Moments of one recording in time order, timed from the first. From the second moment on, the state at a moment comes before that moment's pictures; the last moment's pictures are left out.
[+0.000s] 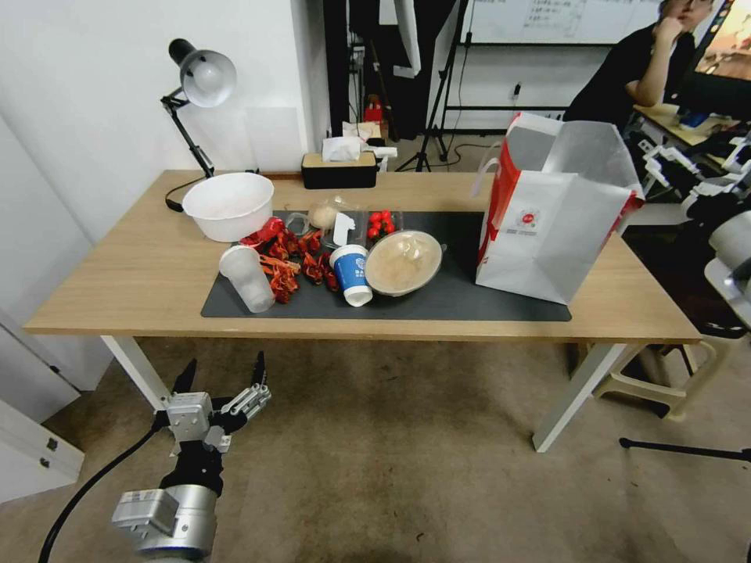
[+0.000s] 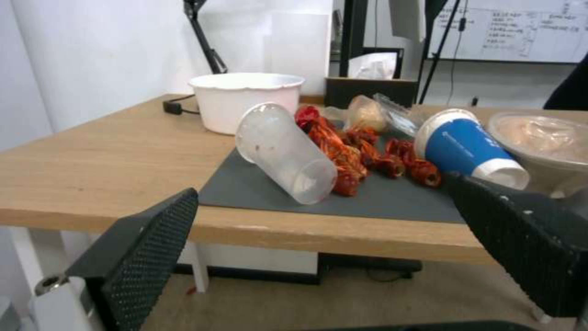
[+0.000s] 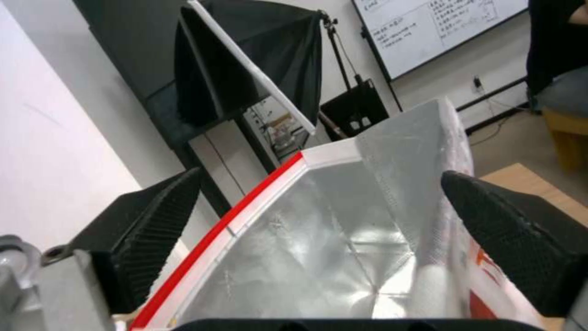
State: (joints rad) left arm 1.89 -1.33 -0.50 -2.34 -0.25 -0.08 -0.25; right arm -1.04 0.52 0.67 1.86 1.61 -0.11 0.12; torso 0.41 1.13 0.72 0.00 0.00
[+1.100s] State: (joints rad) left arm 1.90 -1.34 -0.49 -2.39 -0.21 -0.04 -0.33; right arm -1.38 0.64 0.72 2.12 0.82 0.05 0.01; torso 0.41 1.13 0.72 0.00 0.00
